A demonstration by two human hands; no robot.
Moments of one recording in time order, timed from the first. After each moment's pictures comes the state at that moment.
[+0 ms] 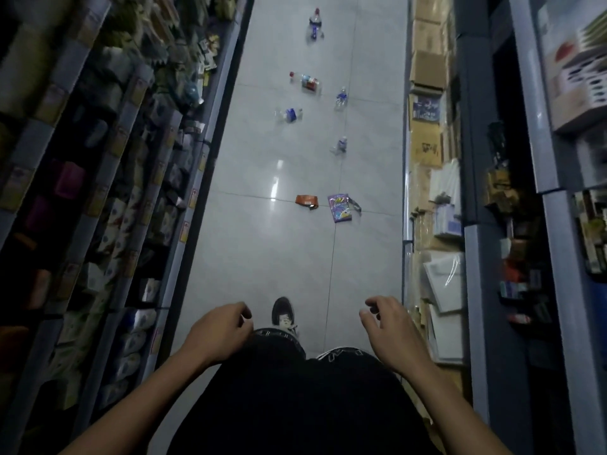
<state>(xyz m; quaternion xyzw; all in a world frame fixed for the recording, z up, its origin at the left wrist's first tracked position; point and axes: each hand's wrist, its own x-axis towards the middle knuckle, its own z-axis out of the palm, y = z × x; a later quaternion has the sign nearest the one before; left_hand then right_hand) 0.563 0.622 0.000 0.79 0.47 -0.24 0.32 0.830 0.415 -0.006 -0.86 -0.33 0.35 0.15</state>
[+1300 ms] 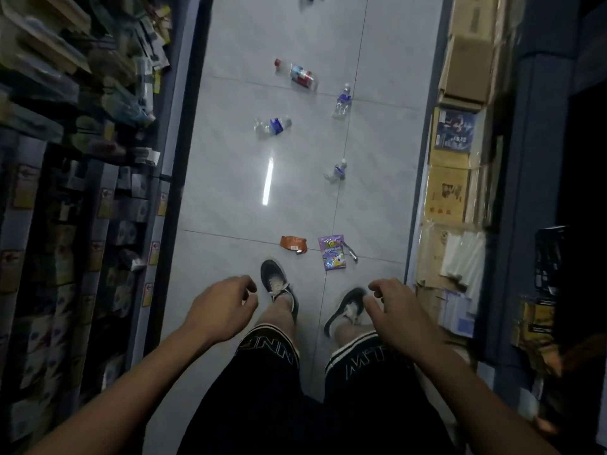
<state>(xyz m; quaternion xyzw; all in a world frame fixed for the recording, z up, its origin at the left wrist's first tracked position) 0.952 1.017 -0.098 0.78 0.46 -0.26 0.35 1.216 0.815 -0.107 -0.83 -0.36 0.42 0.04</state>
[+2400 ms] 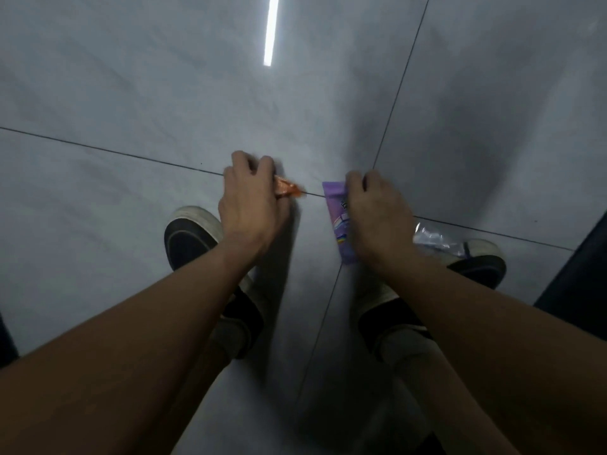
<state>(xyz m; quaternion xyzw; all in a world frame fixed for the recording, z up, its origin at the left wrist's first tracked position) 1.071 0.967 -0.865 0.76 0.55 -0.24 0.24 1.231 0.856 -0.879 -0.76 -0.53 0.34 -0.16</state>
